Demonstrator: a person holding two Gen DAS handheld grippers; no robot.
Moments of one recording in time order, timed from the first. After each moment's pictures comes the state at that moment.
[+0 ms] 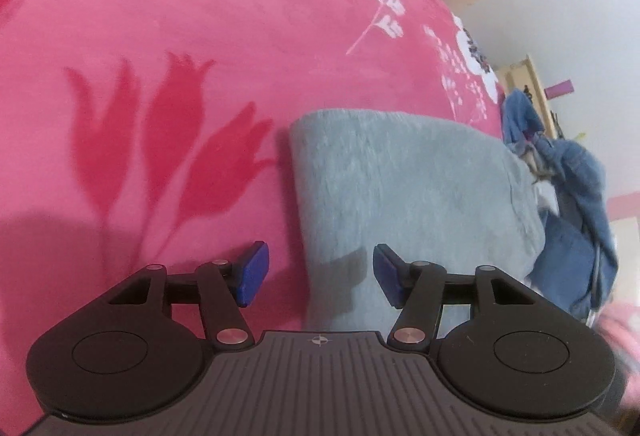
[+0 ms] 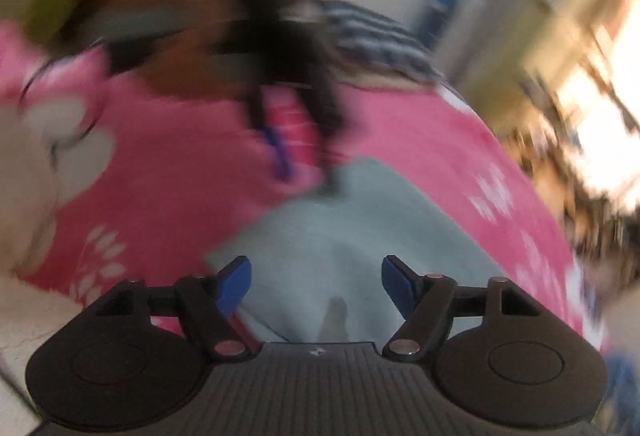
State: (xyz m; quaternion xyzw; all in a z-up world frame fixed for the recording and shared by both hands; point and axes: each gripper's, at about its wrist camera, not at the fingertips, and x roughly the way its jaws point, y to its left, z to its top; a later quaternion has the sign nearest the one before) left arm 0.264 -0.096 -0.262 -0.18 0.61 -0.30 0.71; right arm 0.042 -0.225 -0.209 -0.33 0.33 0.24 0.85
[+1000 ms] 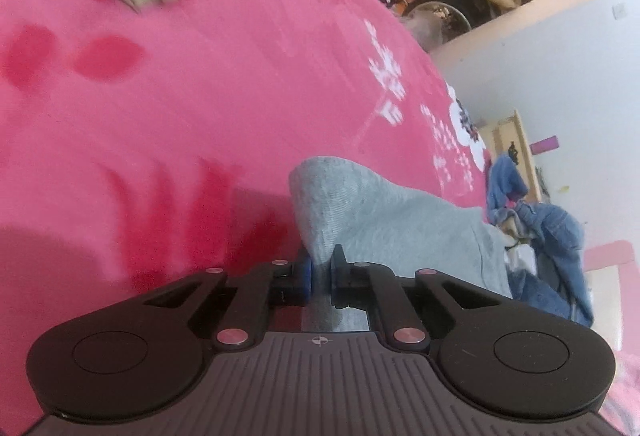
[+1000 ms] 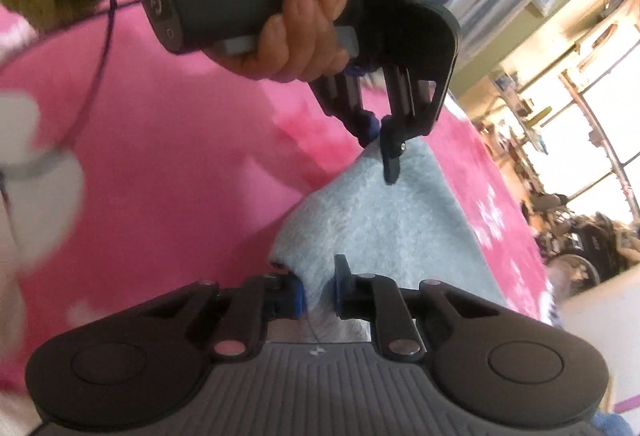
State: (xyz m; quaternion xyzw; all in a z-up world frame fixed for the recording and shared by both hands) left arm 0.297 -0.033 -0.218 -0.21 0.55 -0.29 0.75; right arm 0.083 -0.123 -0.208 -0.35 0.35 0.16 0.85
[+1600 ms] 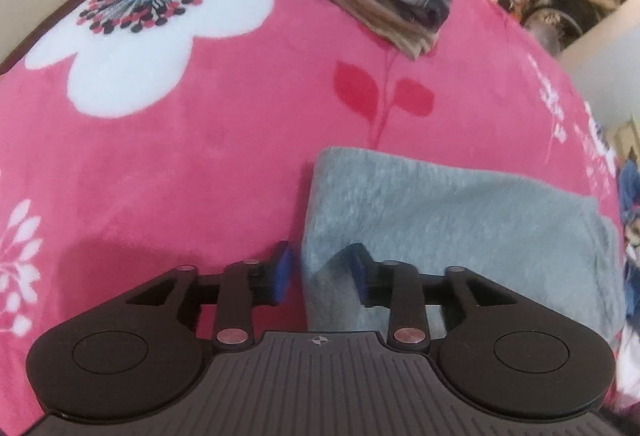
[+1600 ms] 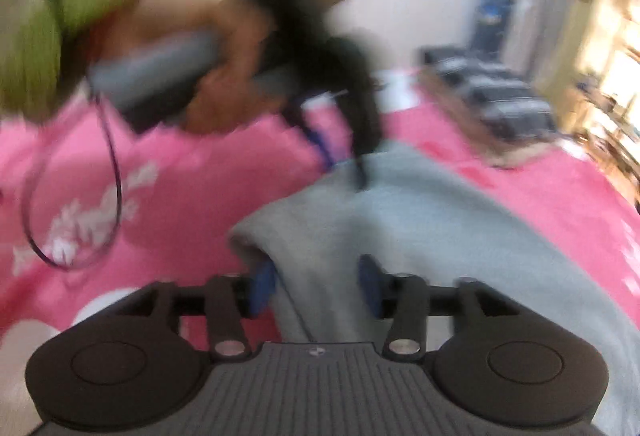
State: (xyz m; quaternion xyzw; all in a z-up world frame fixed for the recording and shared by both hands) left arm 0.289 0.098 -0.222 -0.11 0.56 -0.12 0.81; right arm 0.095 -0.093 -0.175 -0.14 0.33 0.28 0.89
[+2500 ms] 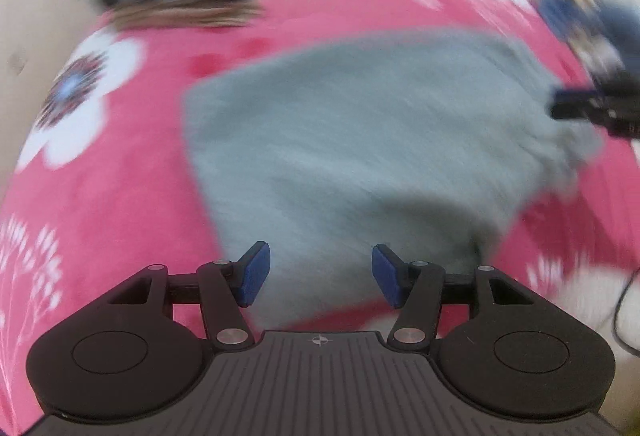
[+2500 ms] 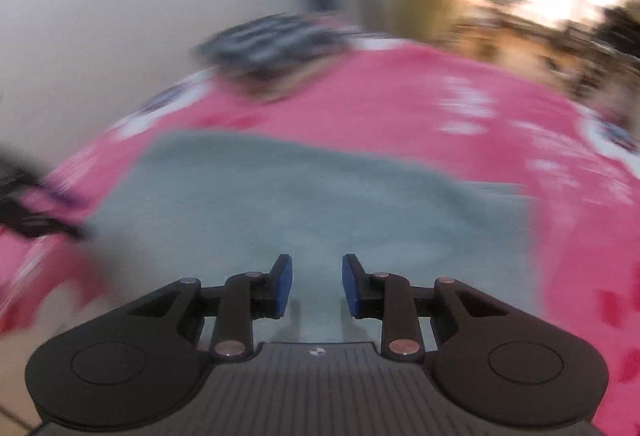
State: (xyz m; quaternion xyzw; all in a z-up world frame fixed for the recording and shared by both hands) left arm 0.138 0.017 -0.182 0.17 0.50 -0.29 0.80; right arm 0.091 -0.265 -0.162 -0.01 0.41 0.19 0.89
